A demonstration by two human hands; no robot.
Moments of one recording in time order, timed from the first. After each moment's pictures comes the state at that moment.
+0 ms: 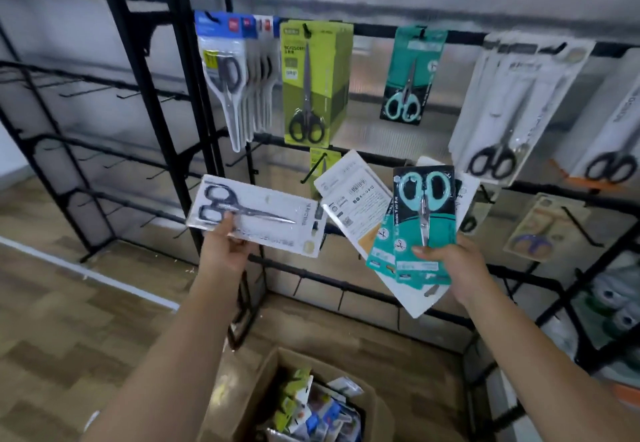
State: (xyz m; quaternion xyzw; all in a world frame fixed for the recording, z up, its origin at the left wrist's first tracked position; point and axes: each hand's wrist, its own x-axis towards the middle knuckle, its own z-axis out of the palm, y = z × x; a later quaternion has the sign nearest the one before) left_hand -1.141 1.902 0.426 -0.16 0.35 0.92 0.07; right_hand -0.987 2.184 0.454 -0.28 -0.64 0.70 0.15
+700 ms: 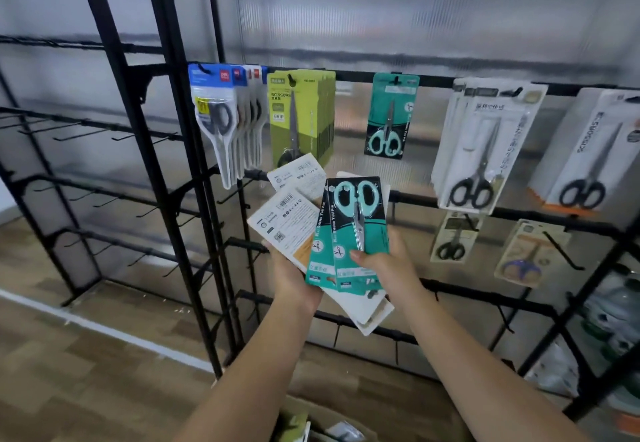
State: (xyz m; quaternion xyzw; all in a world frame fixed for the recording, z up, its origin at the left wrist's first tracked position) left_hand -1.090 2.007 0.452 0.01 0.27 0.94 0.22; right_hand -1.031 2.125 0.476 -0.19 -0.68 0.68 0.18
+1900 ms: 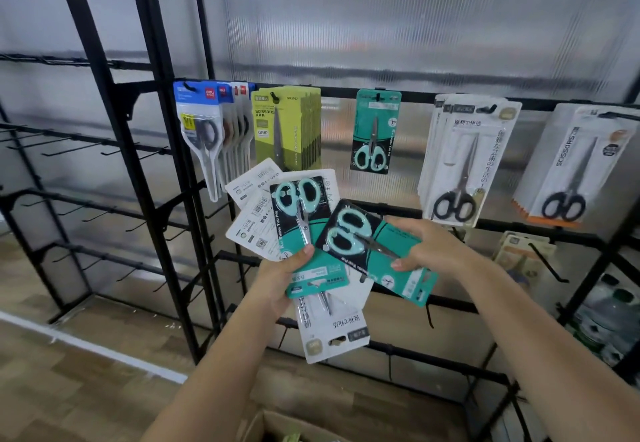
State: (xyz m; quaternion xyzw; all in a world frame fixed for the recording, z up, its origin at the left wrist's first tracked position) left_hand -1.095 1.992 0.471 0.11 0.48 0.84 0.23; right_hand -1.007 2.214 0.539 -0.12 -0.91 0.39 0.01
